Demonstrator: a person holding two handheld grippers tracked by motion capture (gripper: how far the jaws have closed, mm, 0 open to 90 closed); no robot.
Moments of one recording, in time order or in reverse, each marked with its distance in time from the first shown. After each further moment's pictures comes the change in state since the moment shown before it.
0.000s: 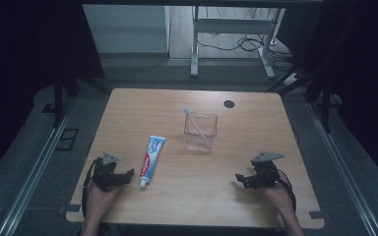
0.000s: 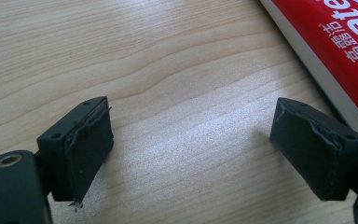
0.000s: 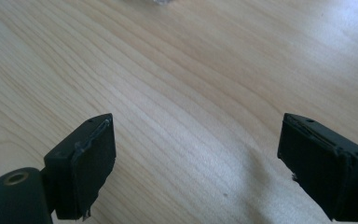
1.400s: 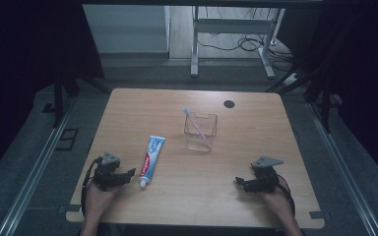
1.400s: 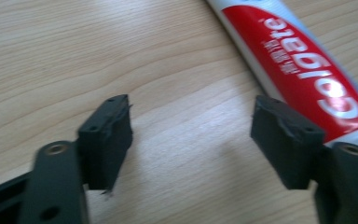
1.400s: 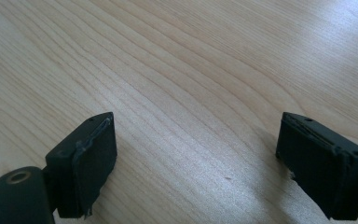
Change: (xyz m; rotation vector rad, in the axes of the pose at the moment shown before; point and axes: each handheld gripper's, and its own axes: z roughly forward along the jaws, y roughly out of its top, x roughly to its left) left arm -0.009 0.008 -0.013 -0.017 -0.095 0.012; right arm 0.000 -0.018 0.008 -0.027 -0.014 -0.012
